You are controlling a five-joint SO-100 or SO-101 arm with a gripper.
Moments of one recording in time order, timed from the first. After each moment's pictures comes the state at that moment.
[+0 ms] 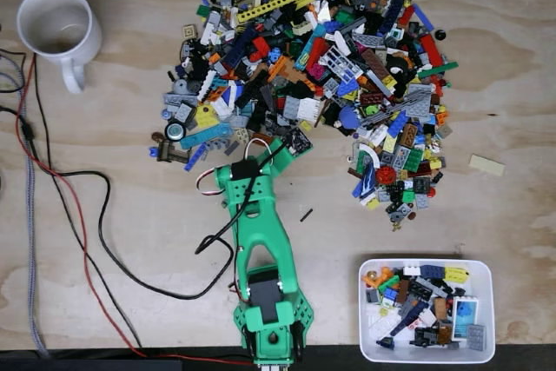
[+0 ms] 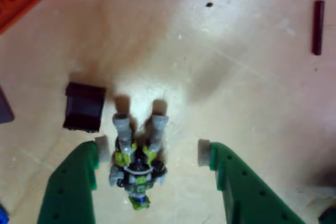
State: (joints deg) arm -12.1 108.2 128.6 67.4 -23.5
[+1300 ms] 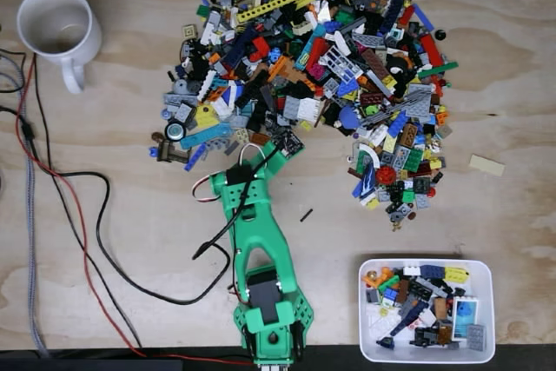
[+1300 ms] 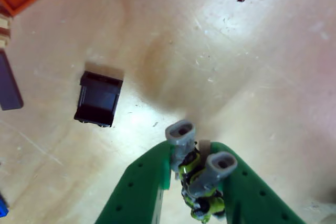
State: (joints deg) arm -14.0 107.6 131.6 62.3 -25.7
